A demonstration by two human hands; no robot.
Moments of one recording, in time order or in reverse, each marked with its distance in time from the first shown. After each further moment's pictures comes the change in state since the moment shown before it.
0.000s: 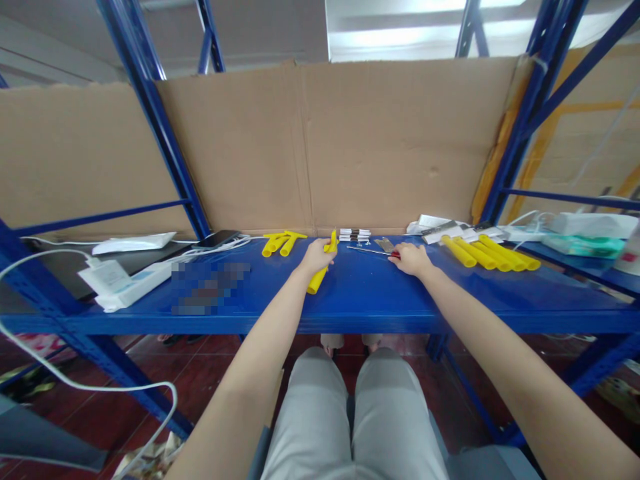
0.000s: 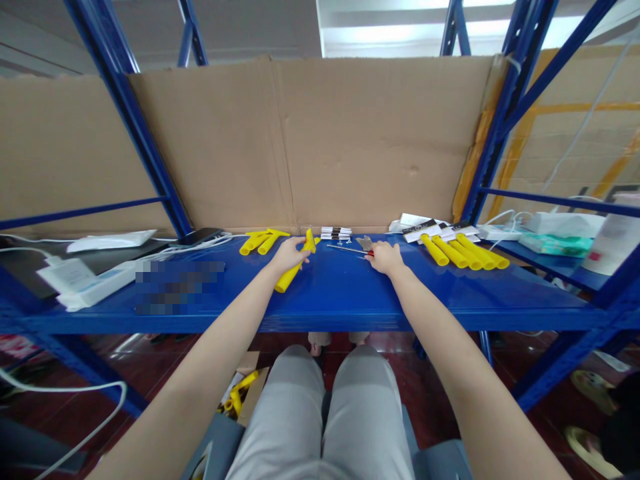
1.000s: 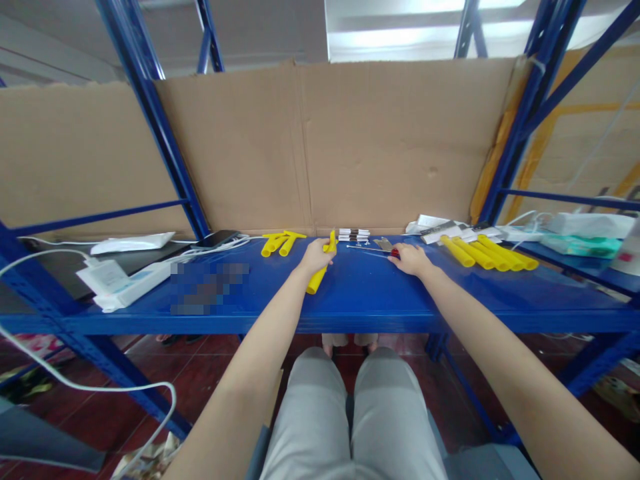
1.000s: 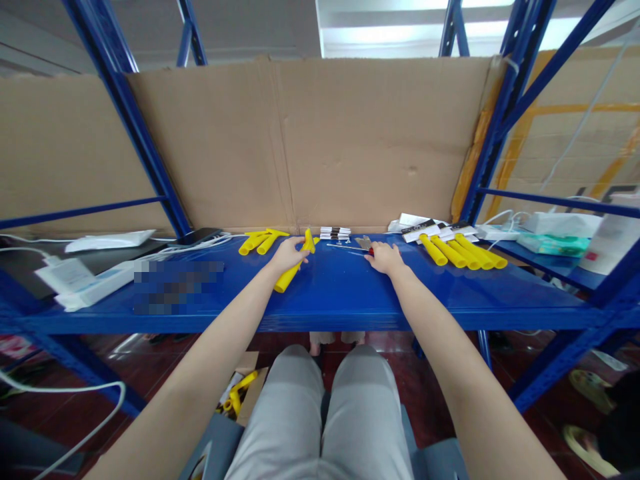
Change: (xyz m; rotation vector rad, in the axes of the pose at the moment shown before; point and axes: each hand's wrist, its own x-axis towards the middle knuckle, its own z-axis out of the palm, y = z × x) left_hand -0.002 0.002 0.000 -0.038 0.020 0.016; right_hand 0.002 0.004 0.003 0.066 -0.023 -0.008
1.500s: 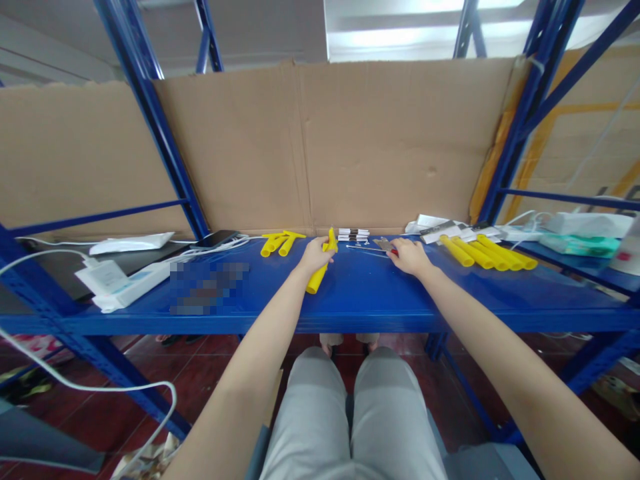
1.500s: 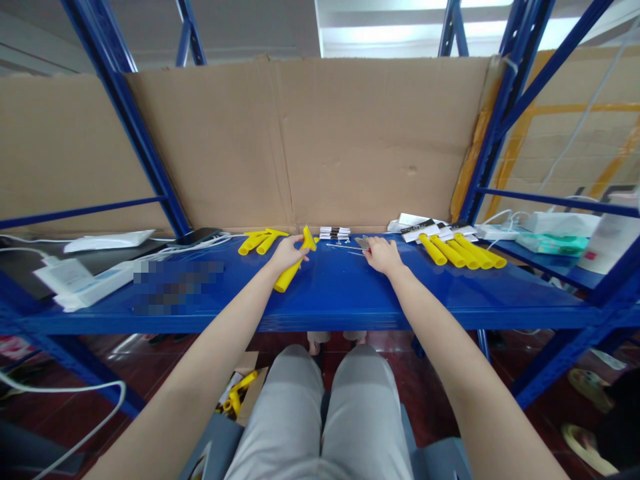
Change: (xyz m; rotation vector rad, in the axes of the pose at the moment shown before) left_hand 0.001 0.001 -0.001 -0.066 0.007 -0.010; right_hand -0.006 -0.010 -0.011 -0.028 0.111 -0.039
